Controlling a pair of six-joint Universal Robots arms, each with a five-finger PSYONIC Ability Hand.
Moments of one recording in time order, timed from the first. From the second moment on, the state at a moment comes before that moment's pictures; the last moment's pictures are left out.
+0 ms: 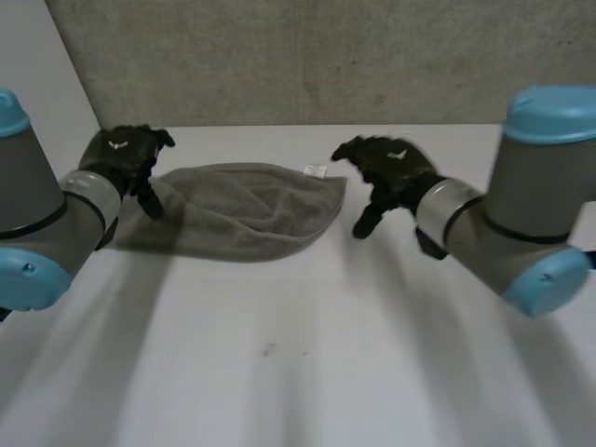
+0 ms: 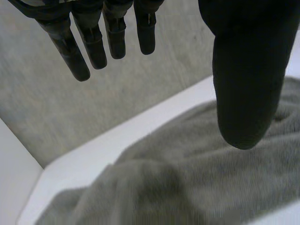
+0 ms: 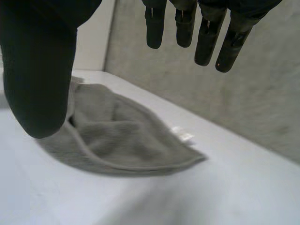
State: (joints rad) left arm 4.44 -1.99 -1.34 3.16 -1.54 3.34; right arm 2.04 -1.04 1.18 0.06 1.31 3.07; left_hand 0.30 0.30 0.30 0.30 0.12; right_hand 0.22 0.24 0.25 0.26 0.09
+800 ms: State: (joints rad) left arm 4.52 -1.69 -1.65 3.20 -1.52 3.33; right arm 2.19 -0.55 0.61 0.16 1.31 3.22; left_hand 0.21 0.21 0.21 0.21 0.04; right_hand 0.98 1.17 1.18 1.19 0.98
